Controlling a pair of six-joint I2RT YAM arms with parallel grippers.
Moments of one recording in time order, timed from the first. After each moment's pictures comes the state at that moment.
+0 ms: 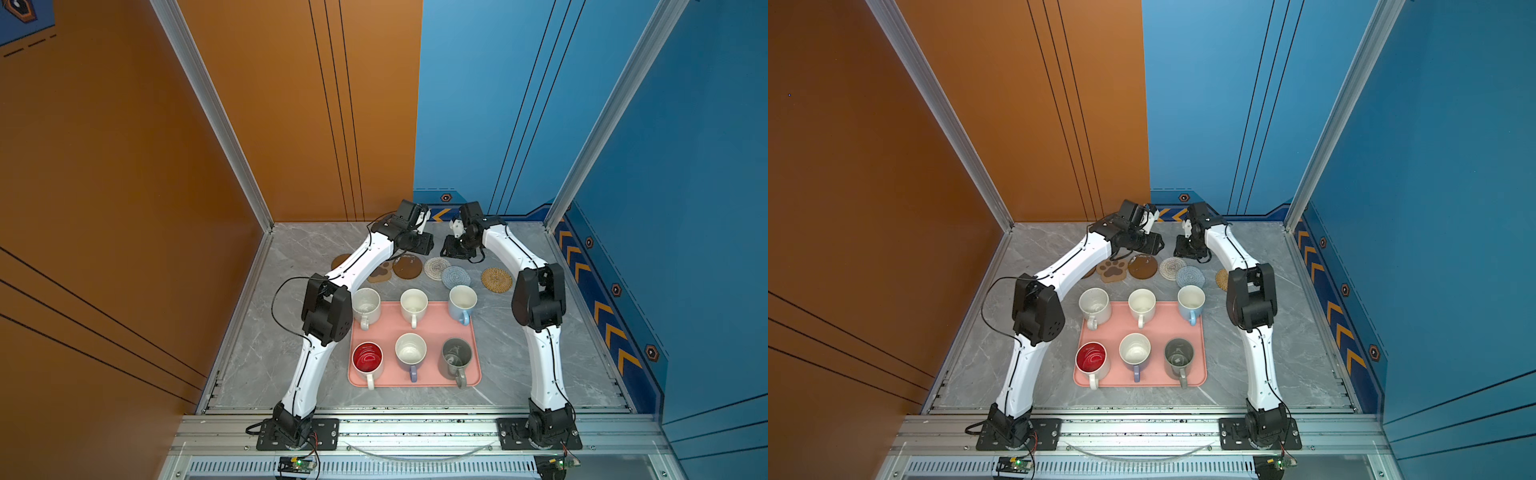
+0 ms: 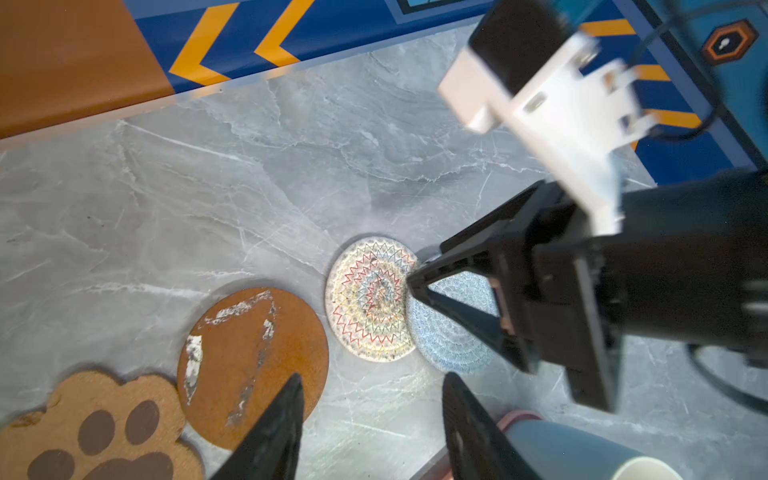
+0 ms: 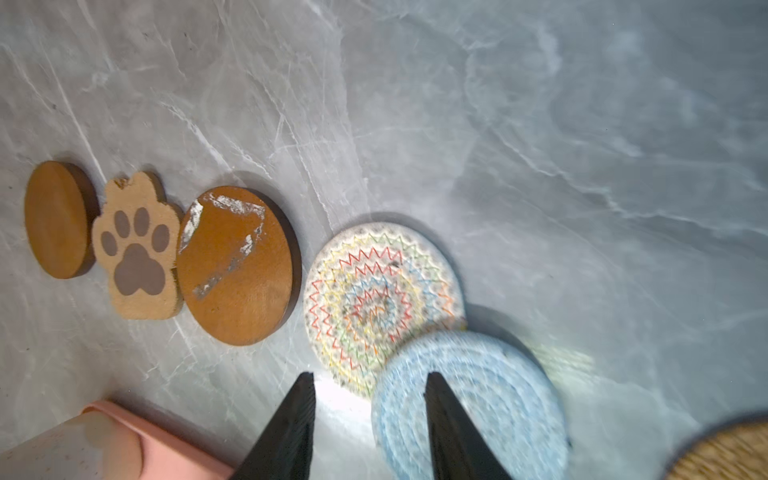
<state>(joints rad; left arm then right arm) -0.55 2.31 2.22 -0.70 0.18 -0.21 0.23 2.27 2.06 -0.89 -0.26 0.24</state>
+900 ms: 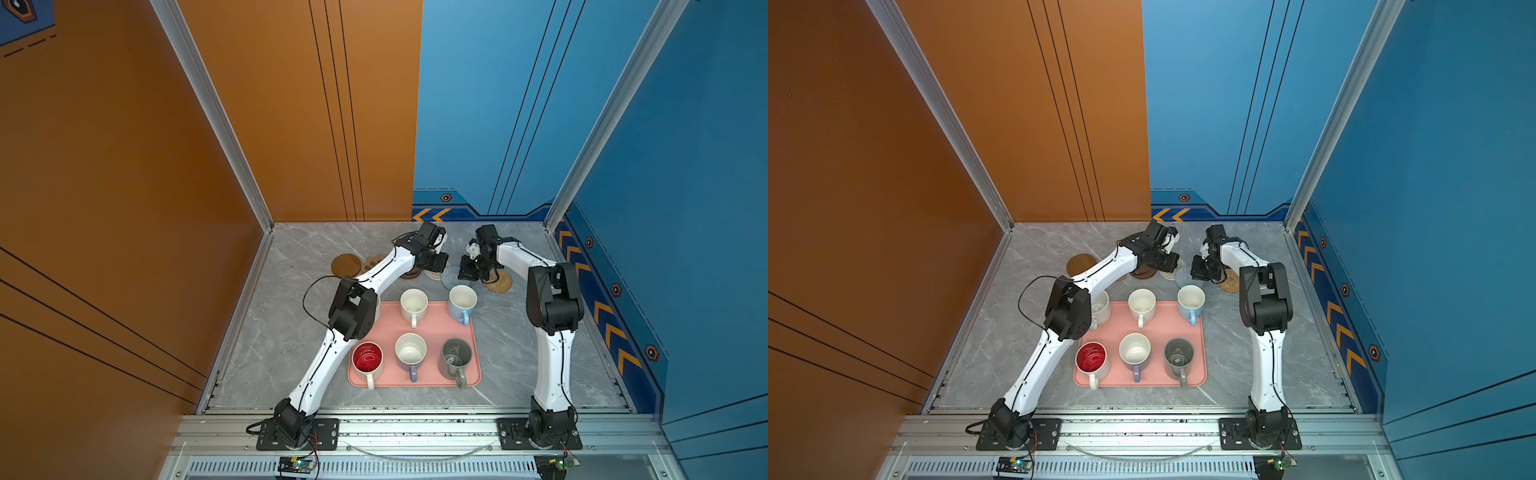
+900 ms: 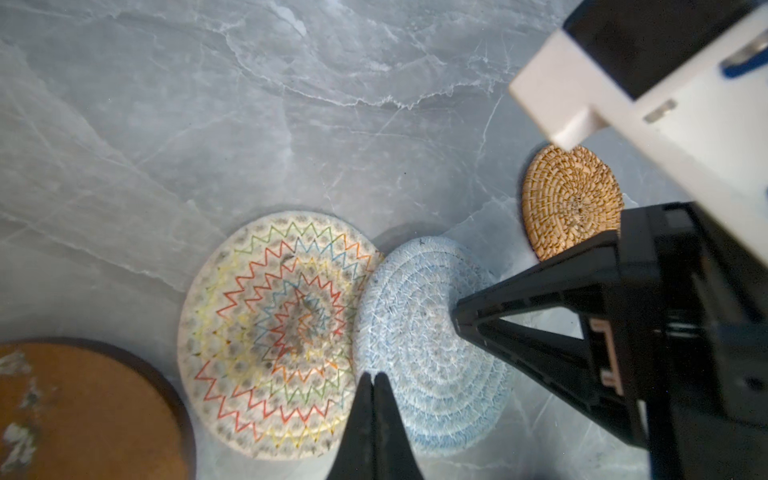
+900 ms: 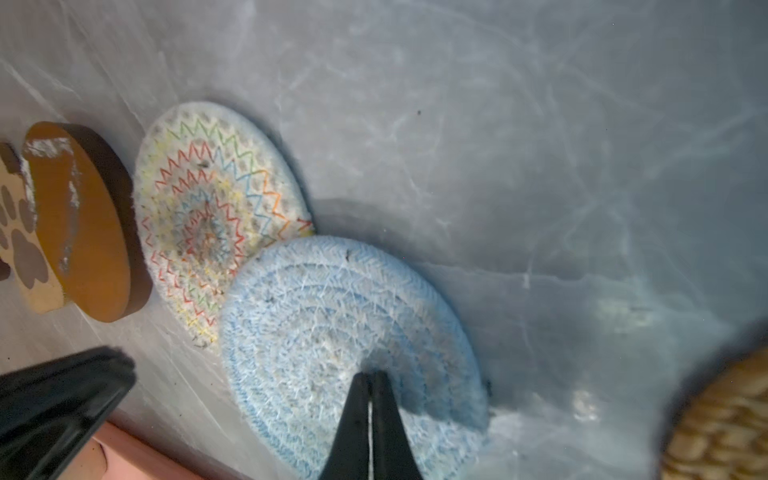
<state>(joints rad) -0.62 2.60 2.39 -0.68 0.24 -0.26 0.14 2.22 1.68 -0.71 -0.34 0.32</state>
